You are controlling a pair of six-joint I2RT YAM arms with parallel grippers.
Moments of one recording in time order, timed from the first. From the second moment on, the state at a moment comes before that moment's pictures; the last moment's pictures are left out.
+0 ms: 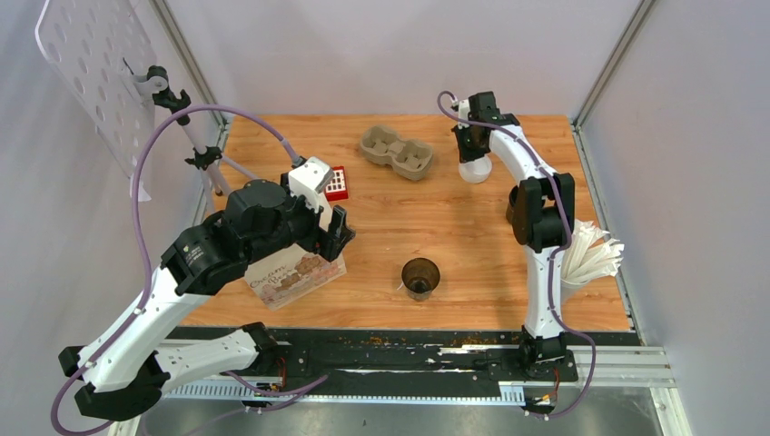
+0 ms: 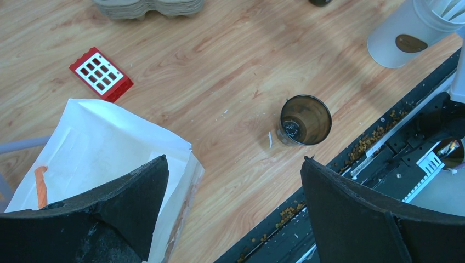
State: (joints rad) left arm -0.86 0.92 1.35 -0.88 -0.11 -0.17; right arm 0.19 2.29 2.06 -0.72 -0.11 -0.13
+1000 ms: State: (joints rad) left arm -0.86 0.92 1.34 -0.88 -0.11 -0.17; right arm 0.19 2.29 2.06 -0.72 -0.10 -0.13
